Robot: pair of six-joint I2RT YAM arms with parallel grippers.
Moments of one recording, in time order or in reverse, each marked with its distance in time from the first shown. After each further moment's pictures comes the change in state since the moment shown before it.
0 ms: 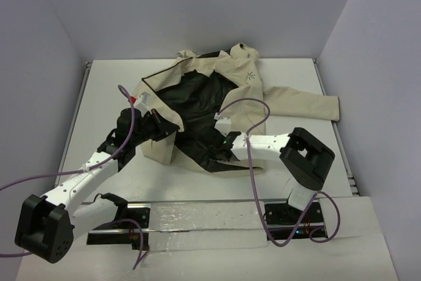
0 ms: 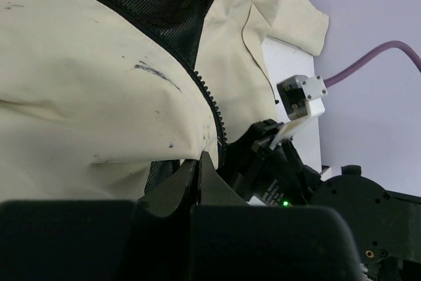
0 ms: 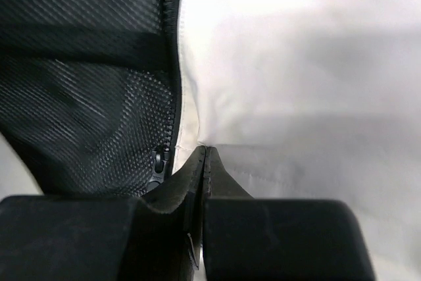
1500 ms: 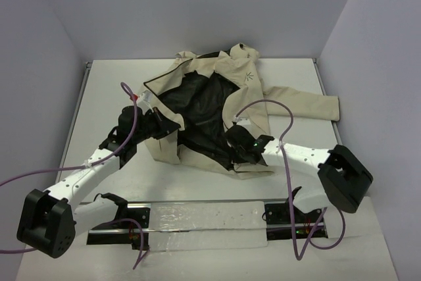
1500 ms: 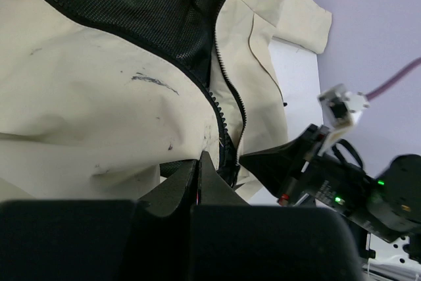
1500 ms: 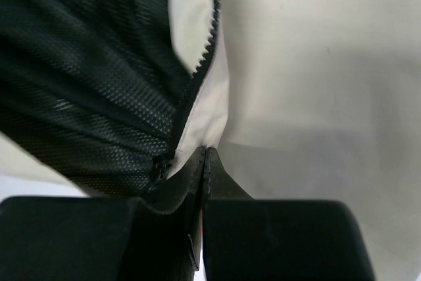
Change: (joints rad) left arm 0.005 0.042 0.019 0.021 0.013 0.033; right arm -0.152 -0.364 -0.266 -0.016 -0.146 -0.298
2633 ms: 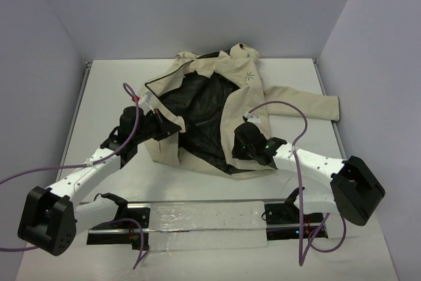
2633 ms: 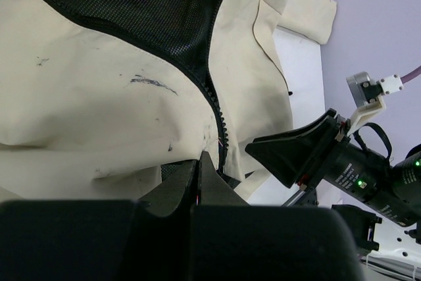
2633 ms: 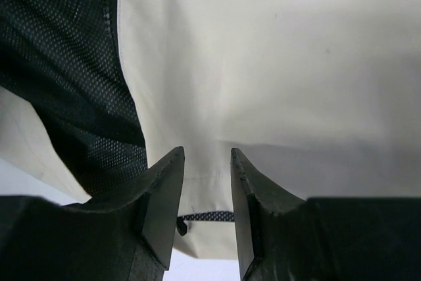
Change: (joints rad) left arm 0.001 0.019 -0.010 0.004 0.025 0.001; right arm -0.079 -0.101 -0.080 0.112 -0.080 0.091
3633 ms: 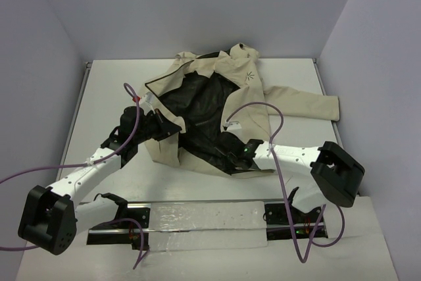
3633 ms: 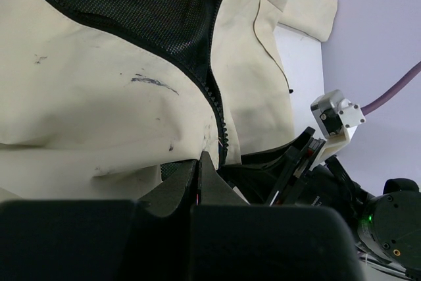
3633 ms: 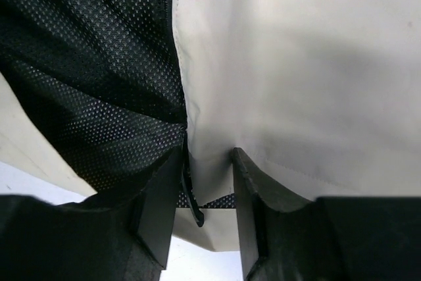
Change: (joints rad) left arm 0.000 0.008 0.000 0.000 0.007 0.000; right arm 0.214 0.191 0.122 -0.111 0.141 0.000
